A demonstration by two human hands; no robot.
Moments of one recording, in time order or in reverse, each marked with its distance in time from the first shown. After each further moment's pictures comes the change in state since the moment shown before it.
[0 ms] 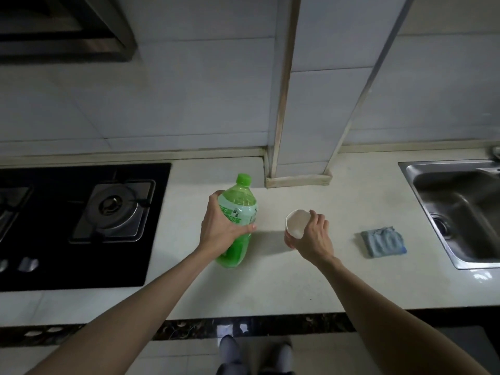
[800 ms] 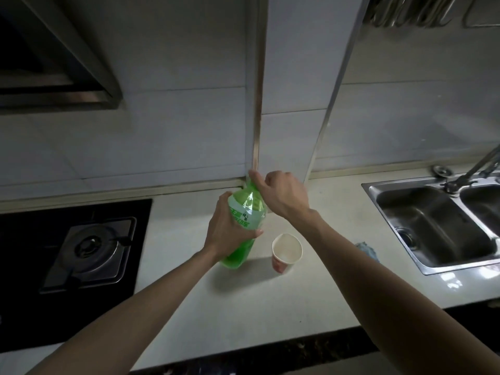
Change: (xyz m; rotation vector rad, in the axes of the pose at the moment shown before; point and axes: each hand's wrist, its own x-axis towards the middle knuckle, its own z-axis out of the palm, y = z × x) left_hand 0.020 0.066 0.010 0.077 -0.076 0.279; right_hand 0.016 -0.152 -0.155 -0.017 0.200 -0.181
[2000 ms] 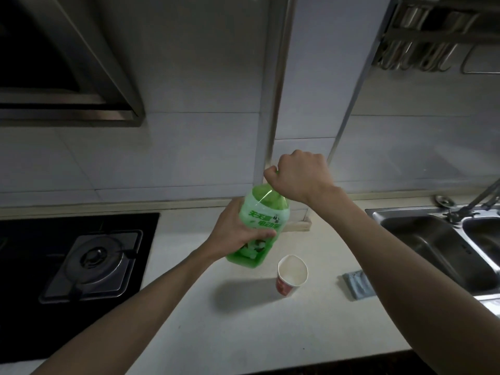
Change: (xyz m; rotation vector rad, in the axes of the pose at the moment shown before) left_hand 0.010 0.042 -0.050 -0.182 -0.154 -0.007; right_hand 0.015 -0.055 -0.084 -0.476 0.132 -0.324
